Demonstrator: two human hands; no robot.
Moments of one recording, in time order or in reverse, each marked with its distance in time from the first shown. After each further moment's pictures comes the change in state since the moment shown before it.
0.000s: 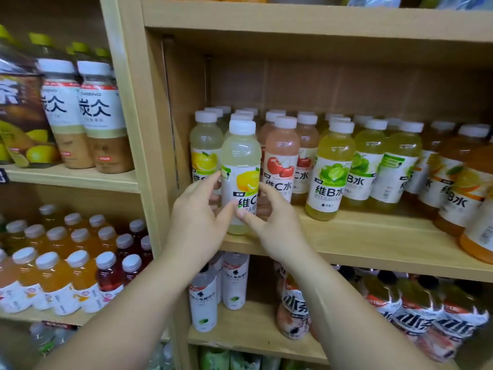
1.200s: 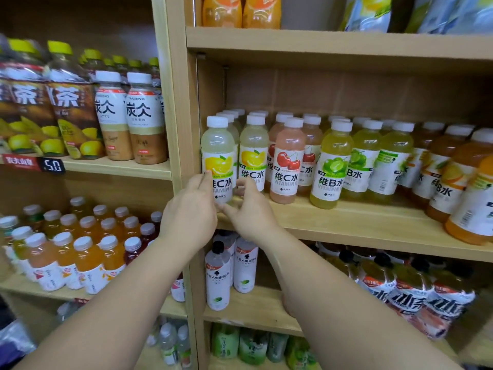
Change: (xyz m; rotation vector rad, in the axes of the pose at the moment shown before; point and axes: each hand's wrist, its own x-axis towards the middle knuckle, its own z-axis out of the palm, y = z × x) left_hand -0.013 -0.012 -0.050 0.650 -0.141 0.097; right_hand -0.012 -0.052 0.052 -0.130 -0.110 0.115
